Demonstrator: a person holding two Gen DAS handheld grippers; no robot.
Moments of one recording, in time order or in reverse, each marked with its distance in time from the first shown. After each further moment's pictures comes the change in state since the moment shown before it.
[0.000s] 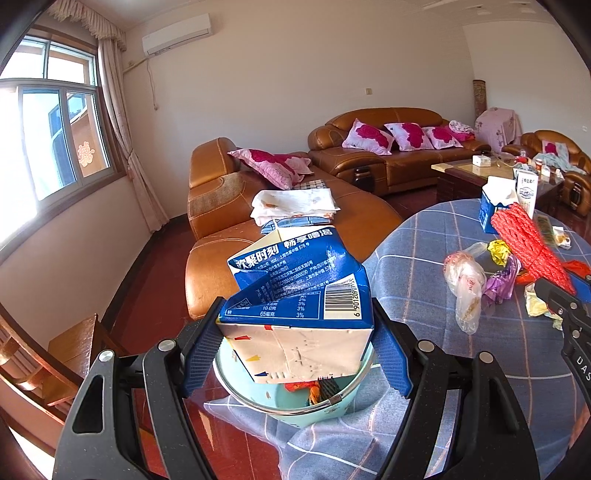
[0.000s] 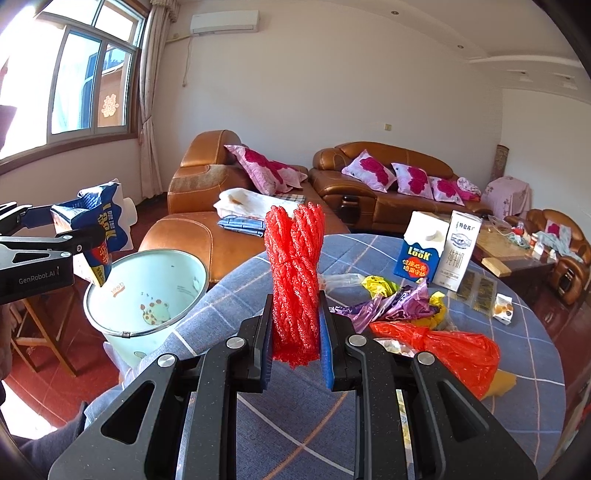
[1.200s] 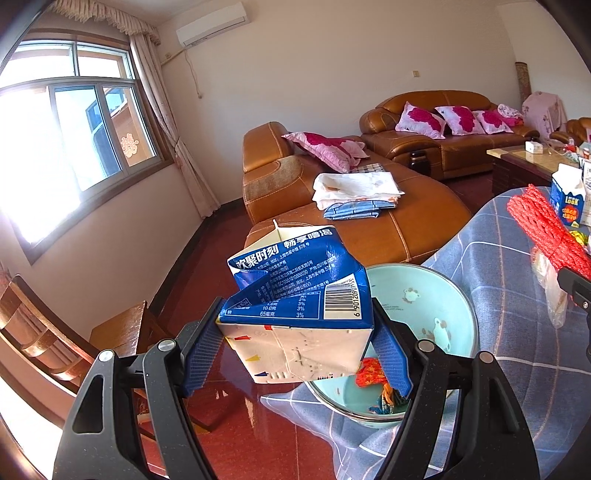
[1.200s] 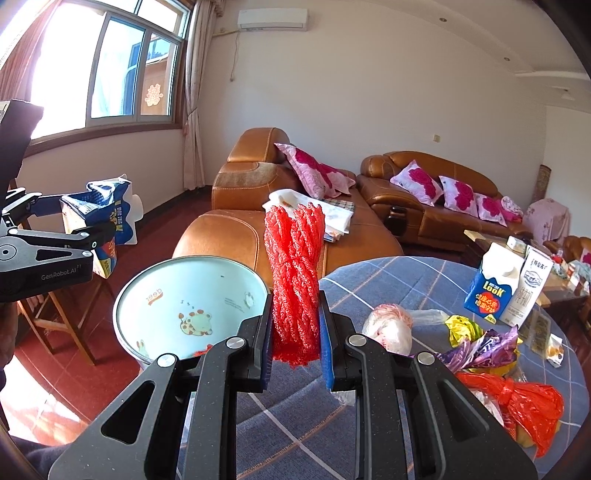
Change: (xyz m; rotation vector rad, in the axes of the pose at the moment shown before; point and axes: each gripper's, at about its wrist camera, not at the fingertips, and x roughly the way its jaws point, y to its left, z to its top) left arm 0.032 0.058 -0.003 -0.004 0.063 0.215; right arm 0.048 0.061 0.024 -0.098 -0.005 0.158
